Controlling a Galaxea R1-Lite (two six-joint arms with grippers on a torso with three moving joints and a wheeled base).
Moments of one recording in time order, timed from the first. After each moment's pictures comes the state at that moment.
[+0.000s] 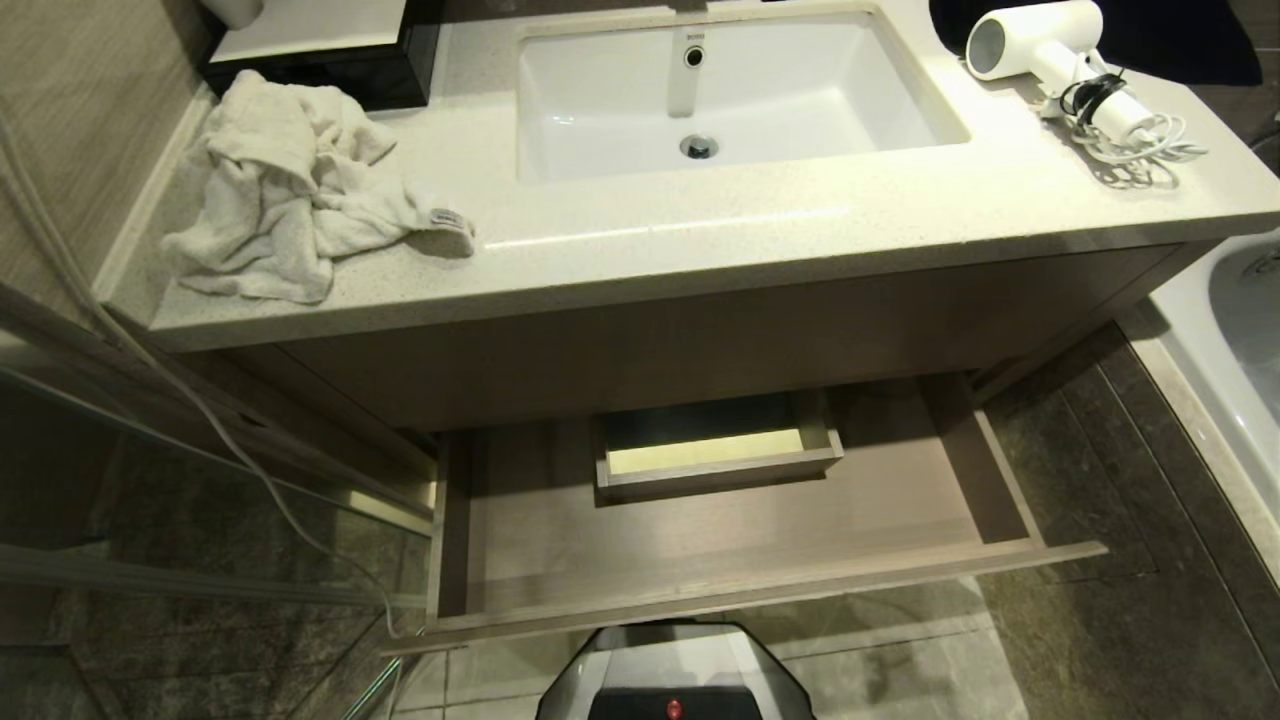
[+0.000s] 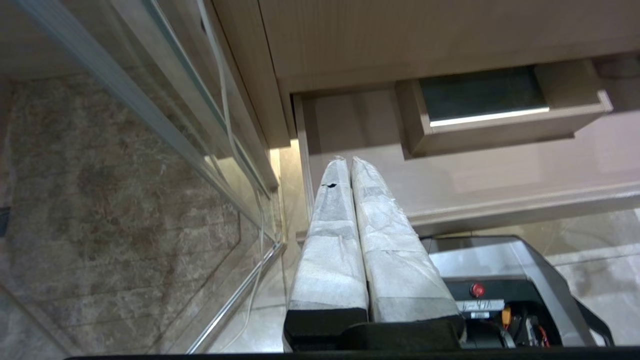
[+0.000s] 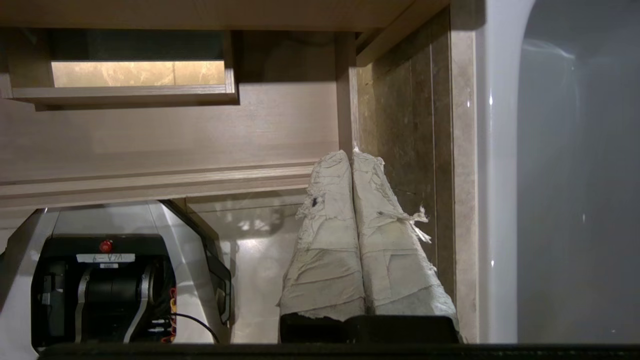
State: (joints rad) left arm 0.00 0.00 0.00 0.00 0.00 0.00; right arm -0.32 1.00 -1.07 0.40 0.15 -0.30
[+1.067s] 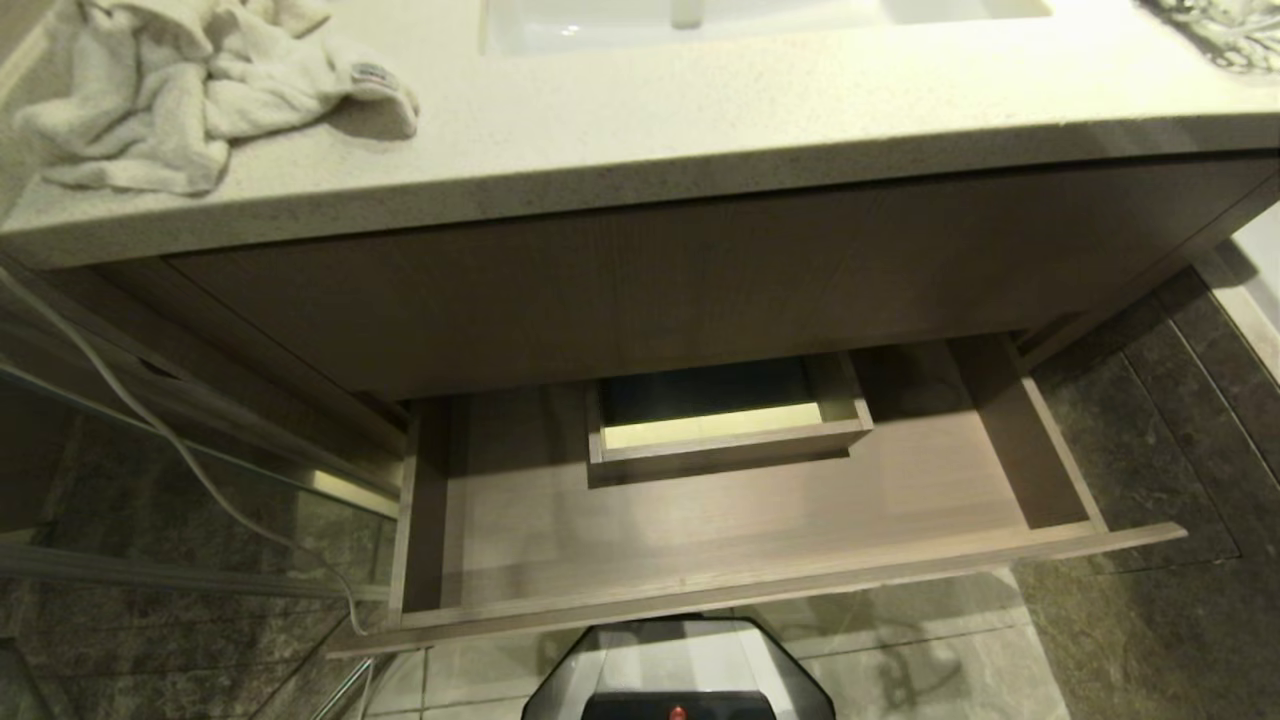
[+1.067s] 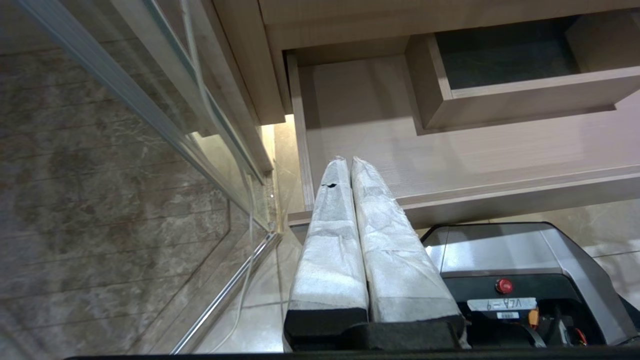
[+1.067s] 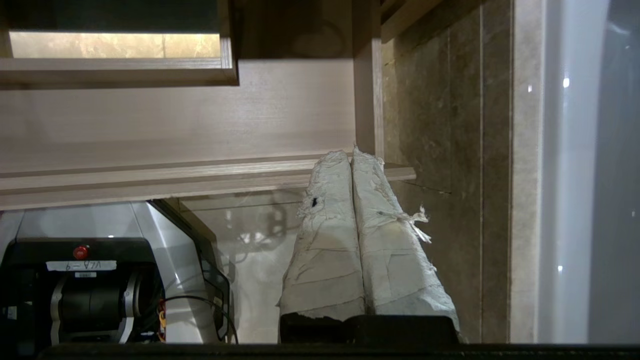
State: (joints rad) left arm 0.00 0.00 0.00 0.00 0.00 0.00; right arm -0.32 0.98 -1.03 0.41 0.15 -0.30
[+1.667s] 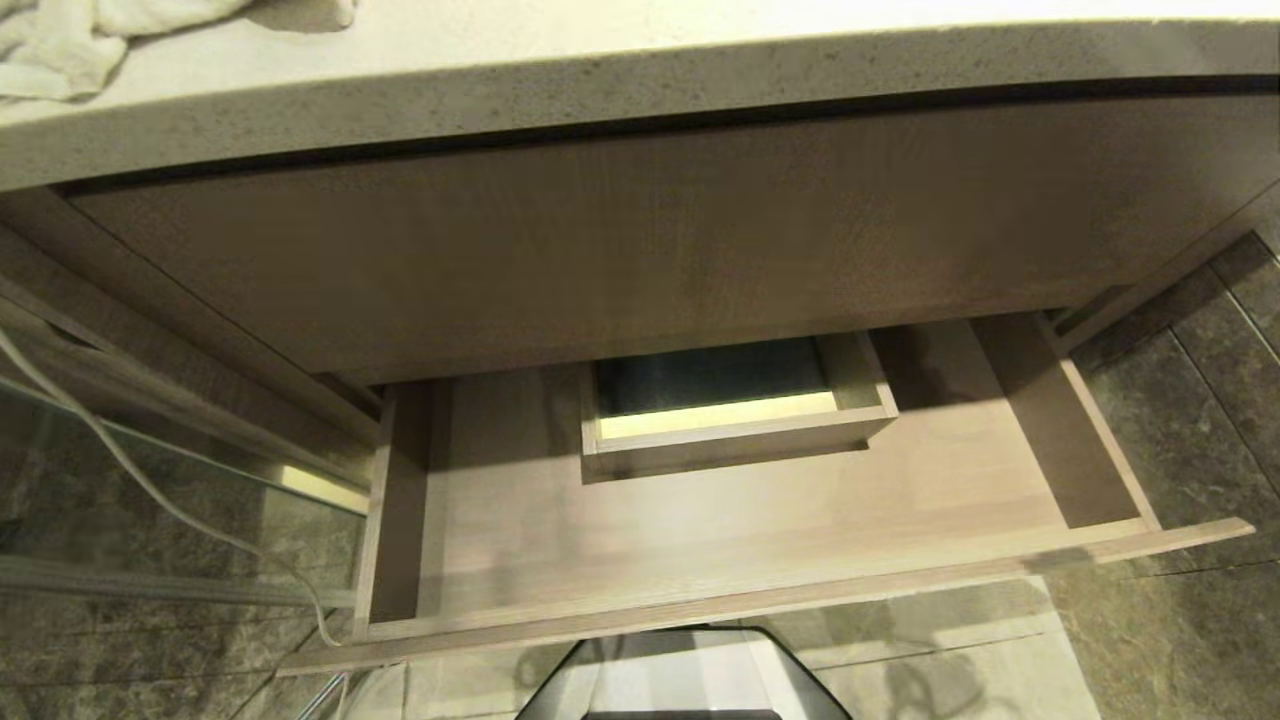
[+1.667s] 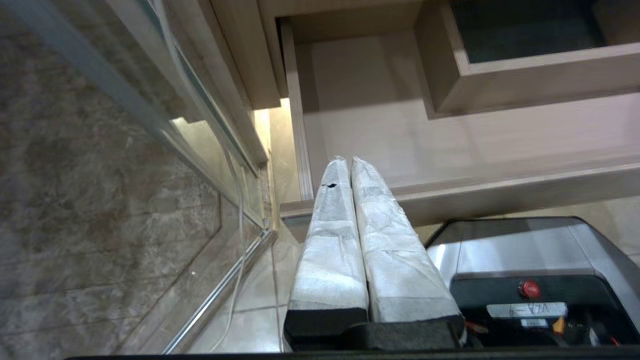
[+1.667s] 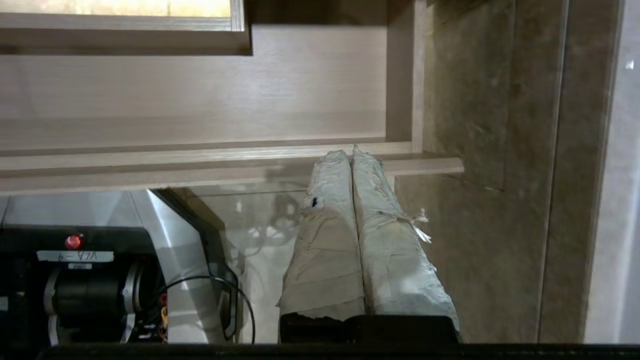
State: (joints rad) left arm 0.00 0.00 0.00 0.00 0.00 0.00; right arm -0.29 0.97 -0.98 0.42 0.15 -0.29
